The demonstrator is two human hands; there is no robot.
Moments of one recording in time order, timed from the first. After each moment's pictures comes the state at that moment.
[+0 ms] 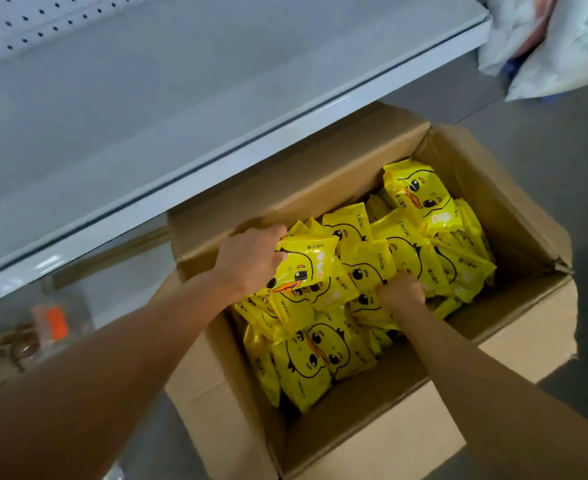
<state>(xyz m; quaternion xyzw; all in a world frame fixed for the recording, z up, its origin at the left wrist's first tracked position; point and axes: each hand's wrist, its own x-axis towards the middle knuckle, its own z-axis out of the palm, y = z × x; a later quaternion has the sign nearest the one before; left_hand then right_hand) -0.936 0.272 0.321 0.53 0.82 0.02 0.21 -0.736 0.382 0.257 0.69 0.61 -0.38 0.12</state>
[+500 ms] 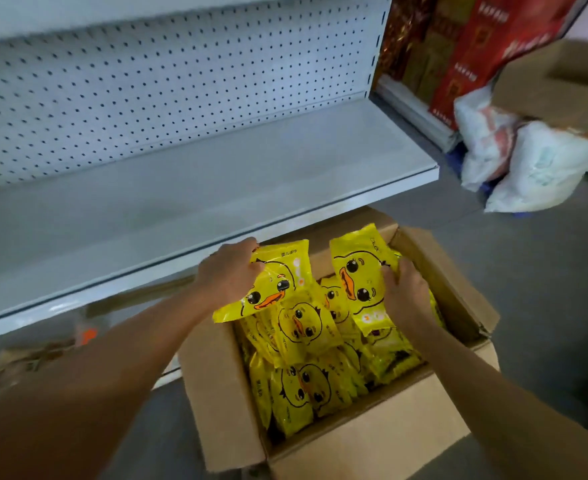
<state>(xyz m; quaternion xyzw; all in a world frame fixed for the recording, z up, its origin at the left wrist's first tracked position) -0.930 0.225 0.474 0.38 0.90 0.11 0.17 -0.729 0.385 0.439 0.51 0.77 -0.36 -0.13</state>
